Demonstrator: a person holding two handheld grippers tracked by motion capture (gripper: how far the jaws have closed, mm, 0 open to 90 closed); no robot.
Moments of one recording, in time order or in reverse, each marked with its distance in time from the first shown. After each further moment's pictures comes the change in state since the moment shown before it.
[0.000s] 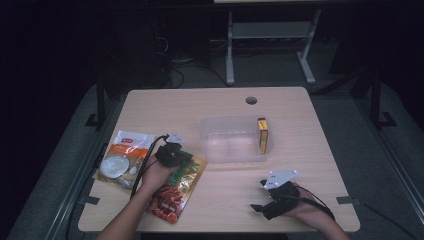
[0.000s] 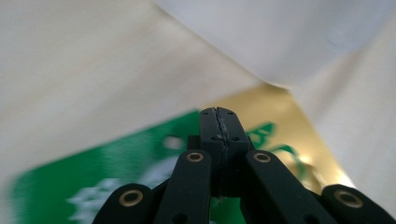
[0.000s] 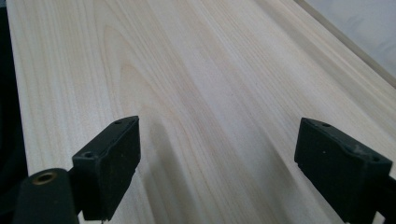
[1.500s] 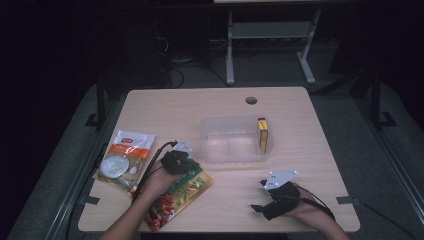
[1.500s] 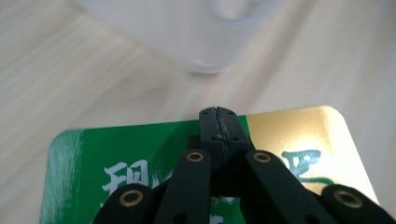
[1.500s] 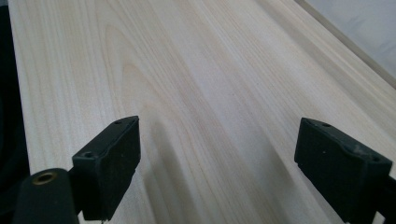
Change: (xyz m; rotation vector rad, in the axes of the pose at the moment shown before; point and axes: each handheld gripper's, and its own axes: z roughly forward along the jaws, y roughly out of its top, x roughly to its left) left arm -0.038 -0.005 0.008 0.057 -0.151 0.130; right arm 0.001 0.000 0.000 -0.002 -0.002 -0.005
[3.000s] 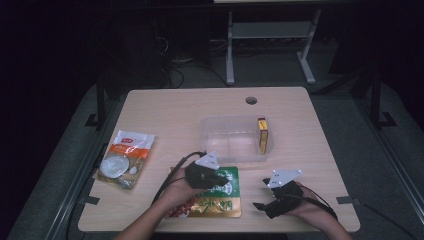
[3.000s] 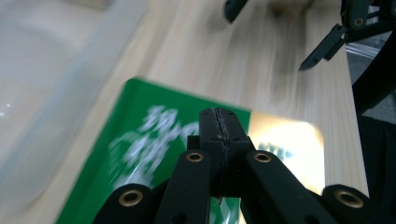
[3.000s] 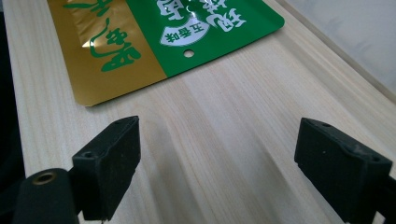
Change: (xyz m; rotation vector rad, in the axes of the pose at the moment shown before) left arm -0.065 0.034 -0.005 -0.094 -0.212 0.186; right arm -0.005 -0.002 -0.006 -0.014 -0.017 0.010
